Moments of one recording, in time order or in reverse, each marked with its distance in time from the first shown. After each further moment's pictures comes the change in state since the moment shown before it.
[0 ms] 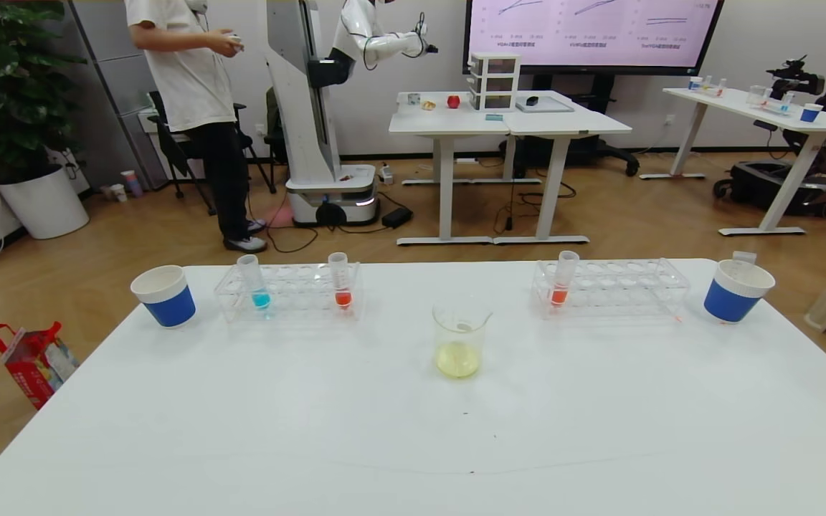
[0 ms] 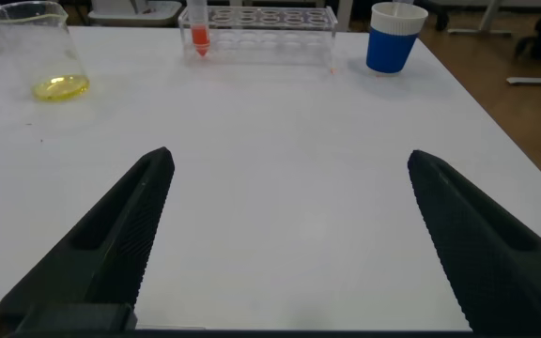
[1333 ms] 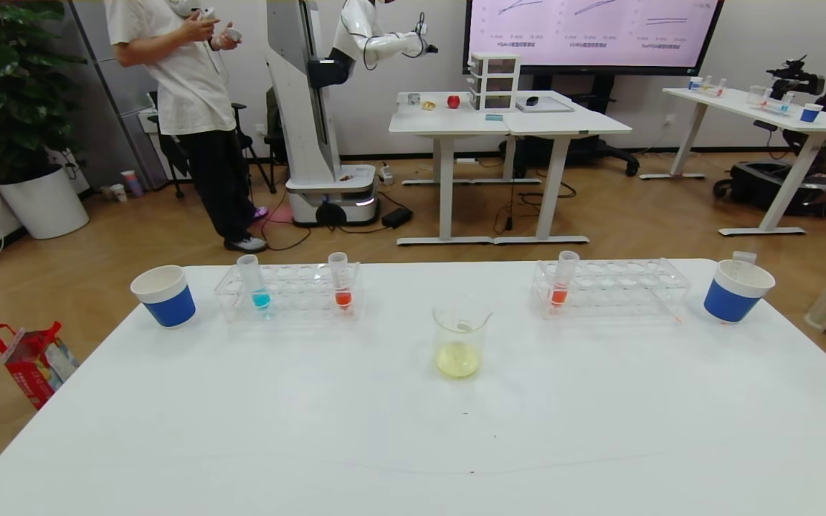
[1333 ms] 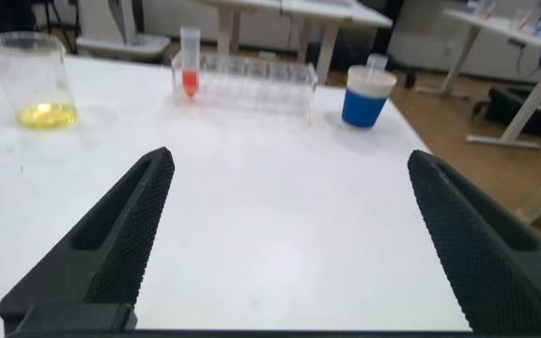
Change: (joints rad) left arm 0.000 0.000 0.000 -0.001 0.000 -0.003; right arm -0.001 0.001 -0.018 -0.114 -0.008 -0.108
